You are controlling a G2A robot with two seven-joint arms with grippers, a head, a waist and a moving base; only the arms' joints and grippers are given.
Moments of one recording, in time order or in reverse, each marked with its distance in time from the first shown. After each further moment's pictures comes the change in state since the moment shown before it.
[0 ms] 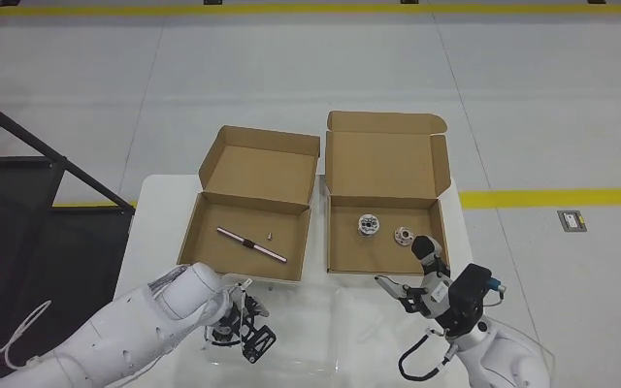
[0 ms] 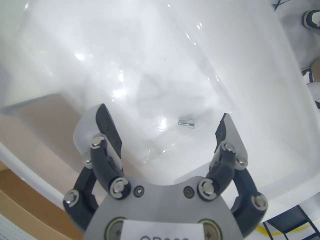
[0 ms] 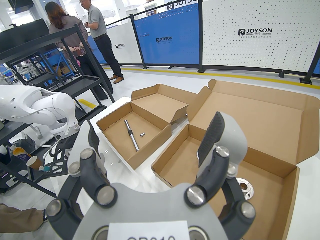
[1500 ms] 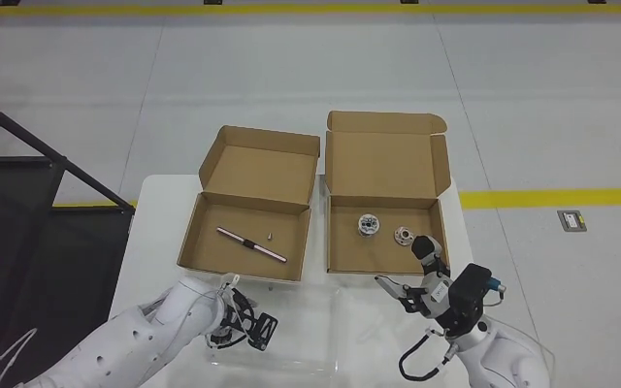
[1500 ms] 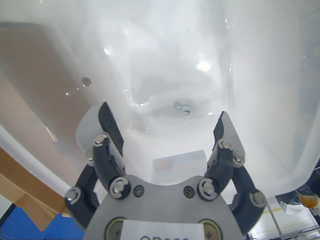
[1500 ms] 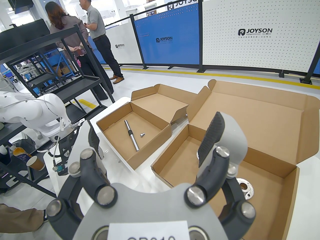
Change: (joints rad) left arm 0.183 0.051 -0.204 -0.142 -0.507 0.018 -0.719; right arm 0.000 0.000 0.000 0.000 0.000 0.000 0.000
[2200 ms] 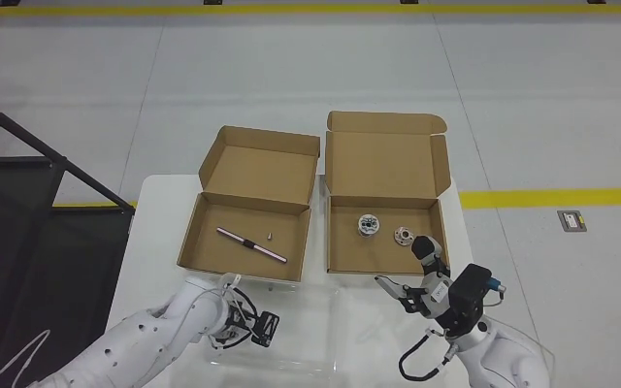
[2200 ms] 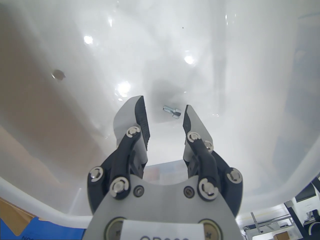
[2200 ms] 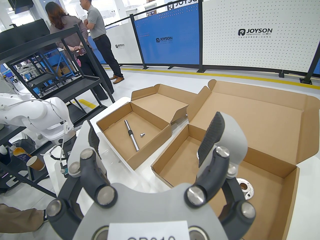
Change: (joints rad) left arm 0.021 -0.051 -0.030 0.035 -0.213 -0.014 -0.229; right arm 0.000 0.000 0.000 0.000 0.000 0.000 0.000
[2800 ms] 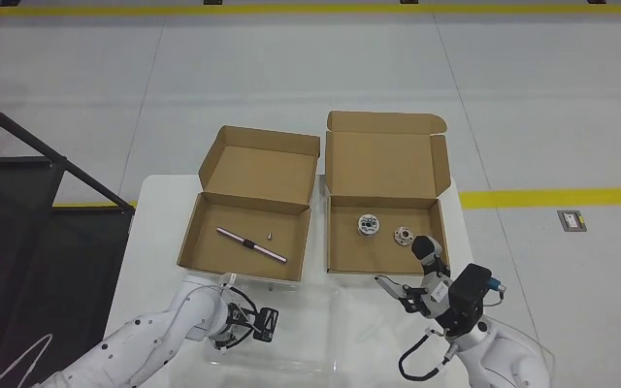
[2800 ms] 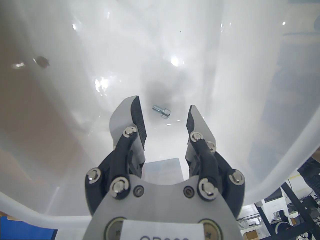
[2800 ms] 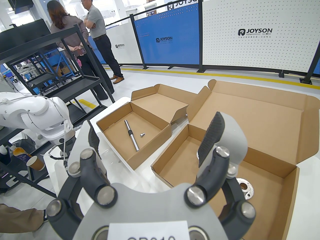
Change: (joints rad) left arm 0.018 -0.011 -0.028 0.018 -0.223 0.042 -0.213; right arm 0.000 0.000 0.000 0.000 0.000 0.000 0.000
